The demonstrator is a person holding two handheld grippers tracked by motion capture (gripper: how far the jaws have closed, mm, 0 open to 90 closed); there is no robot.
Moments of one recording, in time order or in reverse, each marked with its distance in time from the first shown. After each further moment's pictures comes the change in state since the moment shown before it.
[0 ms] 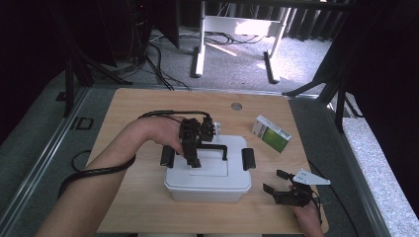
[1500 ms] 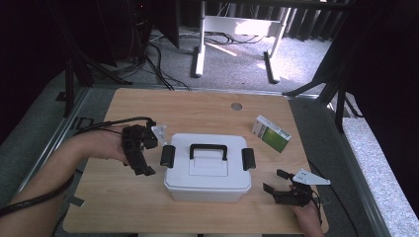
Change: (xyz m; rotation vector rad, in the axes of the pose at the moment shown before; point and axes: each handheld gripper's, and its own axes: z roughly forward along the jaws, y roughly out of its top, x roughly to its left) left arm -0.034 -0.122 -0.021 -0.054 0.037 -0.171; right arm 0.001 0.001 0.000 -0.002 -0.010 -0.007
